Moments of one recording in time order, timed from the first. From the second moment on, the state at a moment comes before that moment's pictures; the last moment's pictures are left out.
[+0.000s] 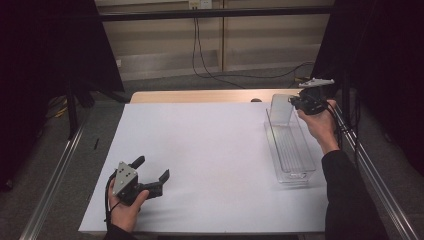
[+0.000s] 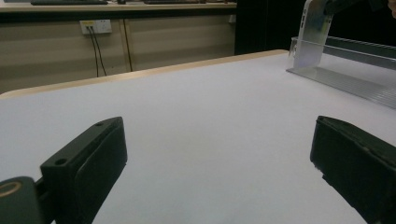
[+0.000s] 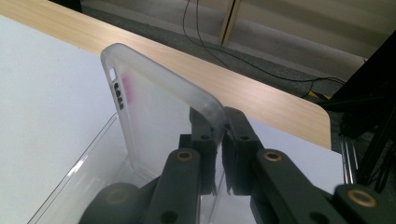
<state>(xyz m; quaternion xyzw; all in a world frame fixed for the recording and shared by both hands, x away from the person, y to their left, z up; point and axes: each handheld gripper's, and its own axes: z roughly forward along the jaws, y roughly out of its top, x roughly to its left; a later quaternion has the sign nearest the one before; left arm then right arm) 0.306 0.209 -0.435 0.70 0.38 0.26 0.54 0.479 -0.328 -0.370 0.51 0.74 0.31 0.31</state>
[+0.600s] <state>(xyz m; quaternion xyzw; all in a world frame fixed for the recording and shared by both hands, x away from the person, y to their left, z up) 0.307 0.209 -0.436 0.70 0.38 0.26 0.55 0.489 -0.328 -0.374 0.53 0.72 0.32 0.32</state>
